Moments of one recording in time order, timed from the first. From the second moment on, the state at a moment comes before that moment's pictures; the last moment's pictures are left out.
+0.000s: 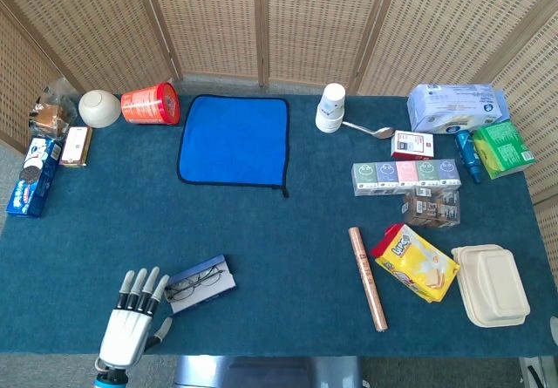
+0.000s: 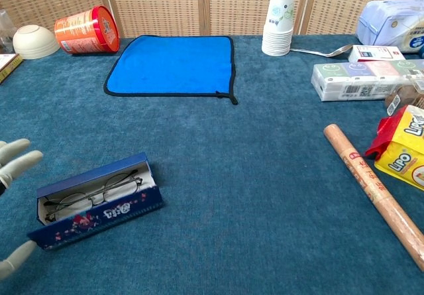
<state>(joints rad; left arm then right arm) 0.08 -1.88 0.15 -1.05 1.83 1.73 0.45 -0.16 -1.19 0.05 -1.09 -1.65 2.02 0.78</state>
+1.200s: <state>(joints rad) 0.11 -1.68 0.13 -1.27 1.78 1.76 0.42 -0.17 -1.17 0.04 -1.19 -1.67 2.00 0.66</state>
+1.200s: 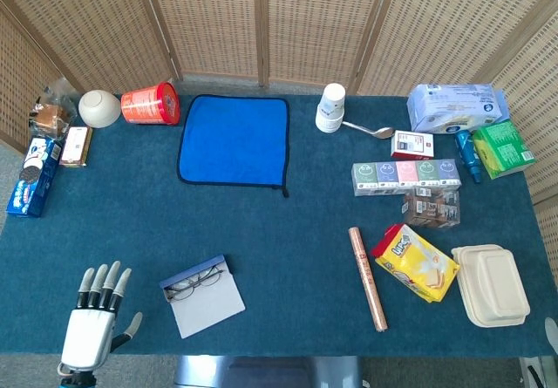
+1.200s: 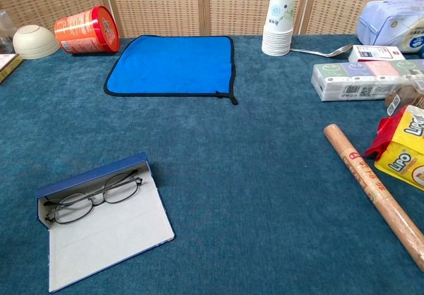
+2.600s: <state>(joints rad) -0.40 -1.24 -0.05 -1.89 1.39 0.89 0.02 -0.23 -1.13 0.04 -1.36 -1.63 1.99 0.48</state>
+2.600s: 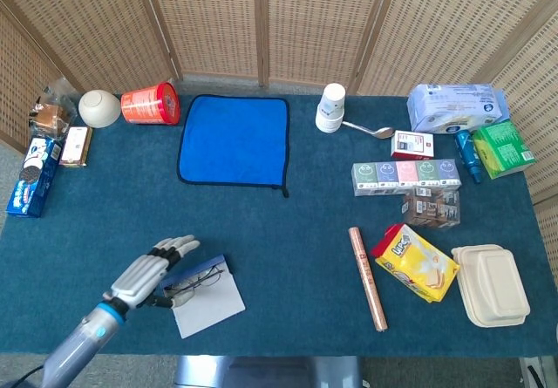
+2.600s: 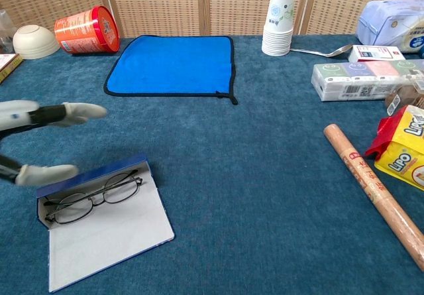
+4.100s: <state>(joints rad) -0.58 -1.33 0.03 -1.89 1.32 0.68 -0.15 -0.28 -1.14 0.07 -1.33 -1.60 2.02 0.53</state>
